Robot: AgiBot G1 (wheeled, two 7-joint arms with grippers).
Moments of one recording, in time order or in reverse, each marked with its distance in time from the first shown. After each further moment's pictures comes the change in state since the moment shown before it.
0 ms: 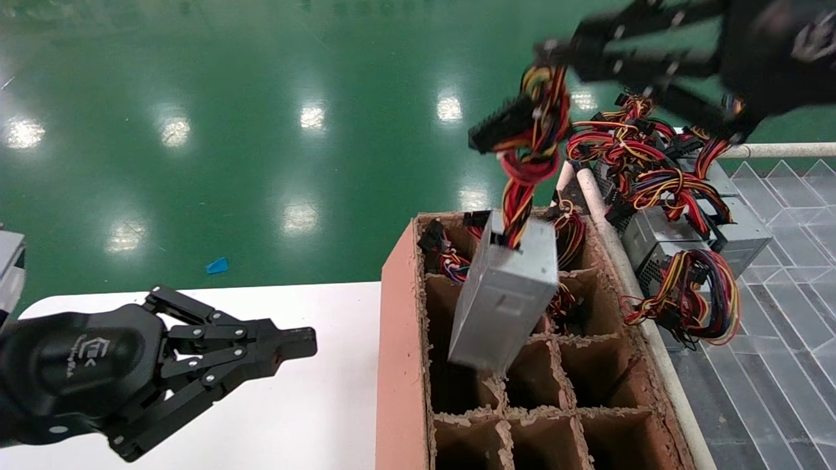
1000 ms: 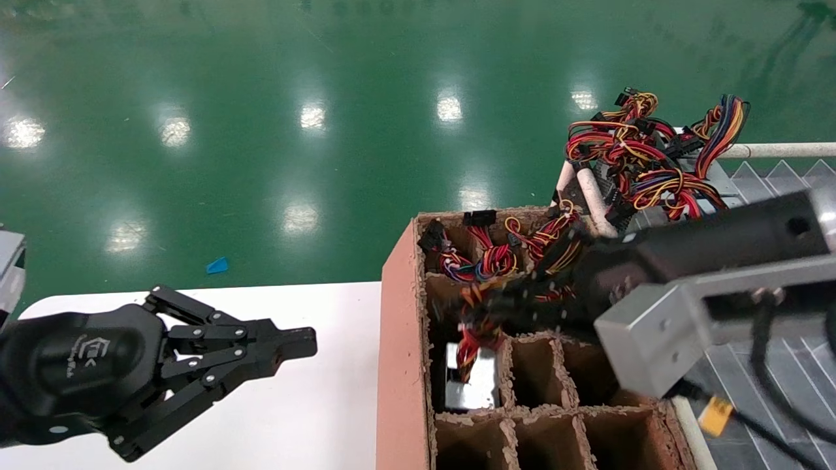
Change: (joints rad) left arm 0.000 0.000 0.000 0.000 0.000 0.000 0.000; right arm -0.171 -0.112 -0.176 0.030 -0.171 -0.044 0.110
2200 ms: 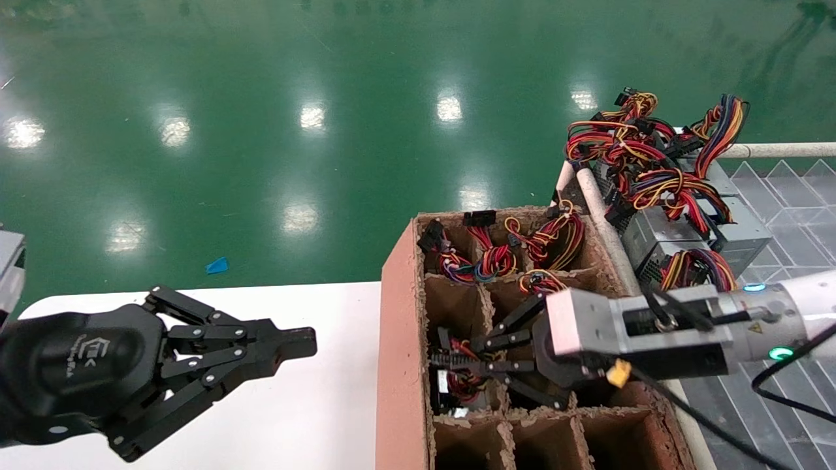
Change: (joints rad) left arm 0.000 0.000 0.000 0.000 0.000 0.000 0.000; right arm -0.245 -0.168 0.070 -0.462 0.046 -0.042 0.133
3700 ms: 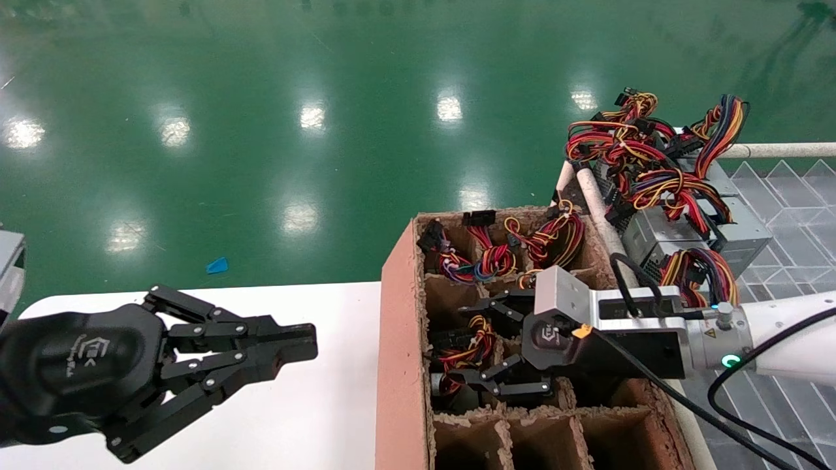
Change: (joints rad) left arm 0.000 0.000 0.000 0.000 0.000 0.000 0.000; right arm -0.078 -0.084 0.064 -0.254 -0.007 0.081 0.045
